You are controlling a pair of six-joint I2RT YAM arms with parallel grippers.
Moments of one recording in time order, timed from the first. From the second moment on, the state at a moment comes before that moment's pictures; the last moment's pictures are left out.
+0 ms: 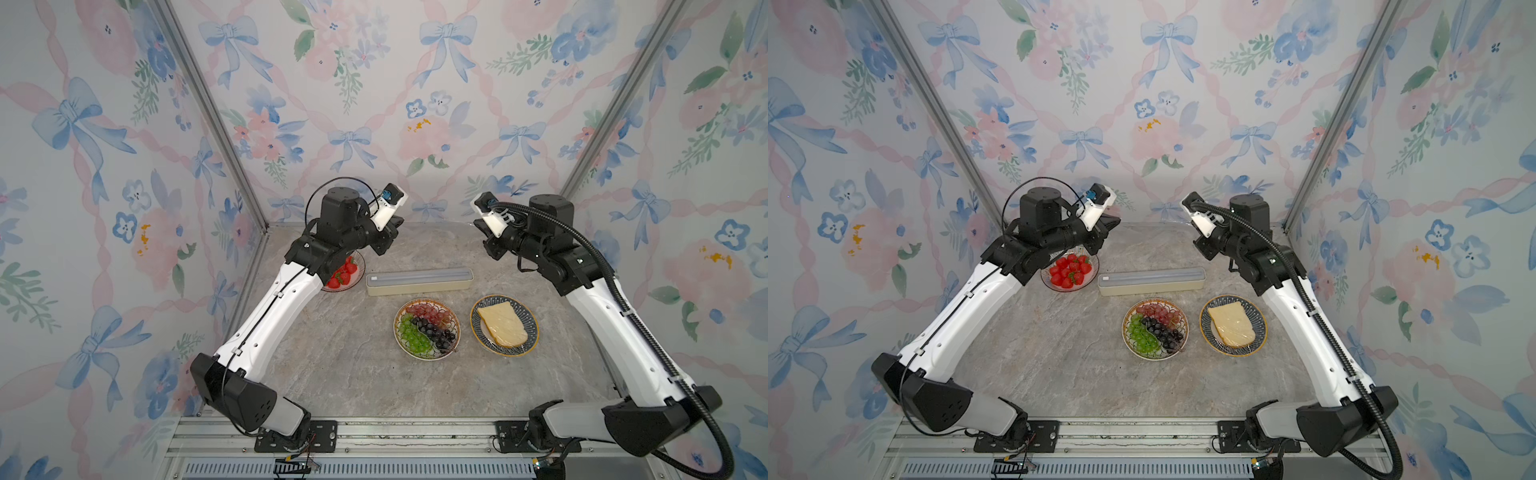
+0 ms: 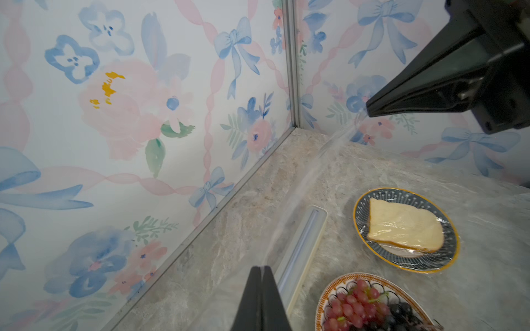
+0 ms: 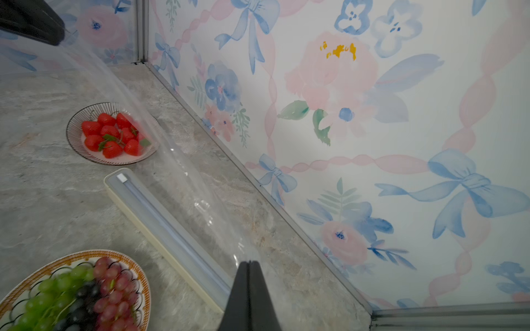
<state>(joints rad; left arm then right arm) -0.50 1.42 1.57 -0.48 0.31 0.31 0.41 1.28 1.51 -0.62 -0.10 -0.52</state>
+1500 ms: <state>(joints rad) -0.78 1.02 0.48 -0.30 0.39 -0.50 0.94 0.94 0.56 -0.81 0.14 0.74</state>
